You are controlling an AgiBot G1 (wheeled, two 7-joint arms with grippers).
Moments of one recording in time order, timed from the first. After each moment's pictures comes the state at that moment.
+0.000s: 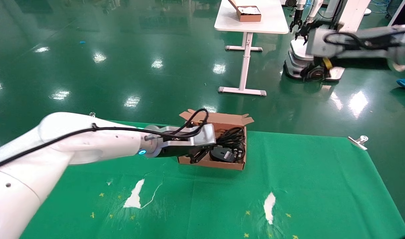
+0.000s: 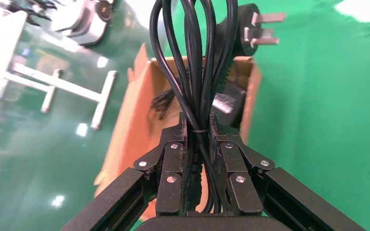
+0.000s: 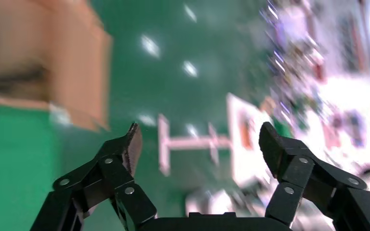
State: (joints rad) left arm -1.69 1.37 0.90 -0.45 1.53 0.83 0.28; right arm 2.05 -1.07 -0.72 0.11 -1.38 -1.09 -0.82
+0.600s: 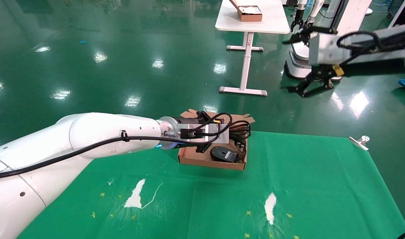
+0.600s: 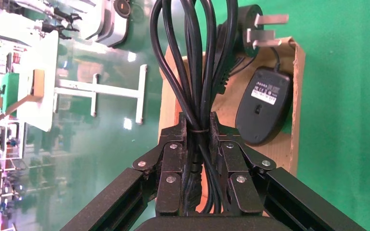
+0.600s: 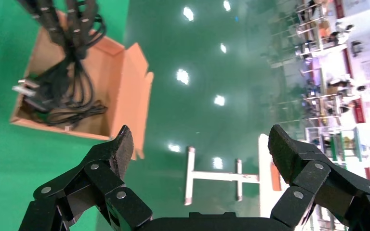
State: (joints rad) left arm -1.73 1.37 1.23 -0.64 1.57 0.62 0.07; right arm 2.13 -1.04 -0.74 0.09 -1.41 -1.30 -0.81
